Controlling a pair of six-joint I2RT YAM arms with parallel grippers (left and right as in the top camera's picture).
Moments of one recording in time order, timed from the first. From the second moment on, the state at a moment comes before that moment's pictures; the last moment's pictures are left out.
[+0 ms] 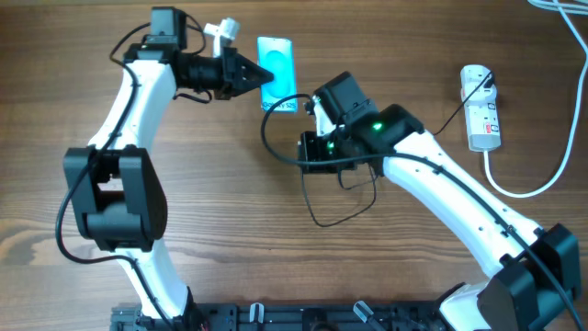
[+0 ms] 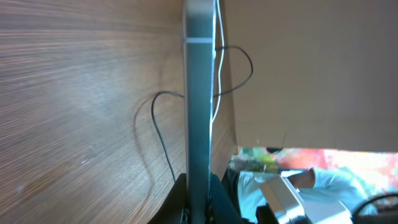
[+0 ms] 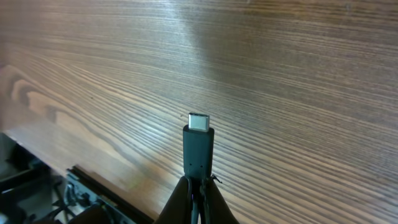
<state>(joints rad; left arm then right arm) -0.05 2.03 1.64 -0.78 1.18 -0.20 0.62 1.63 1.34 -0.86 -0.35 0.54</state>
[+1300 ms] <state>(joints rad) -0.14 2.00 1.64 -0.85 1.09 -0.18 0.66 1.63 1.35 -0.75 -0.20 0.62</state>
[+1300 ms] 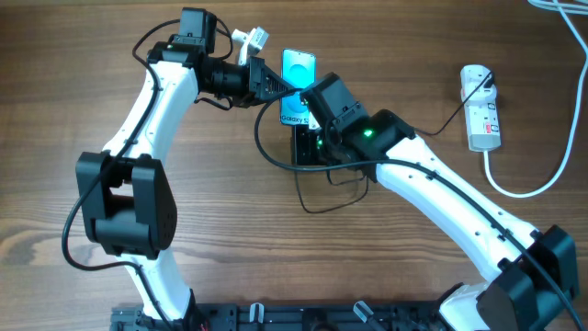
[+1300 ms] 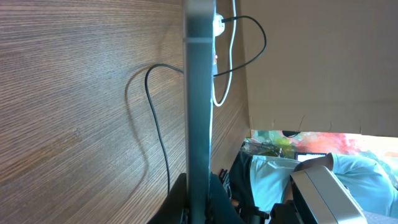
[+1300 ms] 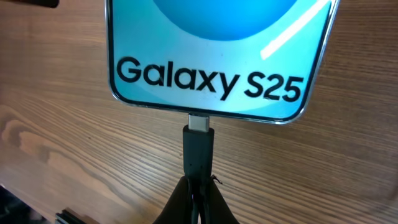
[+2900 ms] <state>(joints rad) -0.14 2.00 1.64 -0.84 1.09 -0.18 0.64 1.63 1.35 -0.75 -0.24 0.64</state>
